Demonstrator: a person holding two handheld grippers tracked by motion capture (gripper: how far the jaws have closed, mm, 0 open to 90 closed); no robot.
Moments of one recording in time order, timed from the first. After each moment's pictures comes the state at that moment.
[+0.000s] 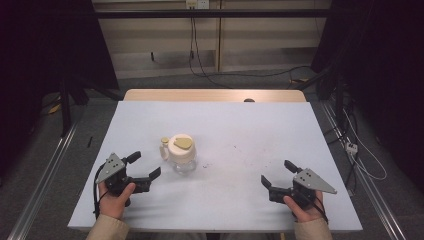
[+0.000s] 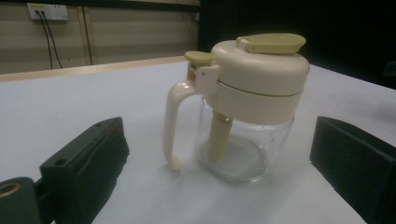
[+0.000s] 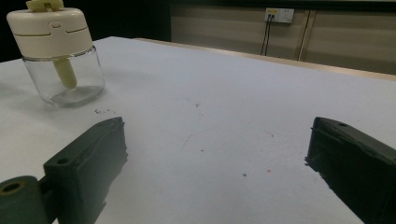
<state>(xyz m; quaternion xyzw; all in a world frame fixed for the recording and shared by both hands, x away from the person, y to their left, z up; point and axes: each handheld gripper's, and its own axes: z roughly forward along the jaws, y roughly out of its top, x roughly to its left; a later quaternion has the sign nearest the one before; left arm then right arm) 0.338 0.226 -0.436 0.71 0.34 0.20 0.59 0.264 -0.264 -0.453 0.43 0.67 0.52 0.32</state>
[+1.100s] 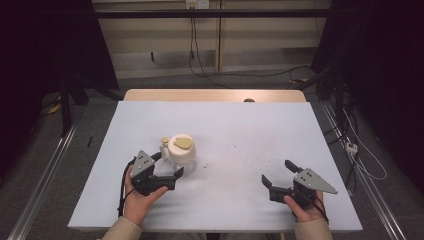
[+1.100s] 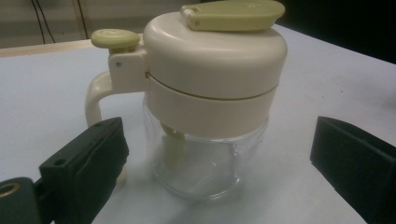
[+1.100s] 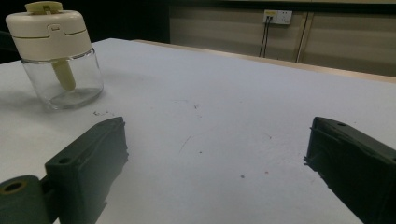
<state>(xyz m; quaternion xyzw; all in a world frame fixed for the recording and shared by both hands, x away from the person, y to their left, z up) 0.340 0.161 -0.436 0.74 0.36 0.19 0.53 0.264 -0.265 -0.452 0.43 0.66 0.52 0.32</state>
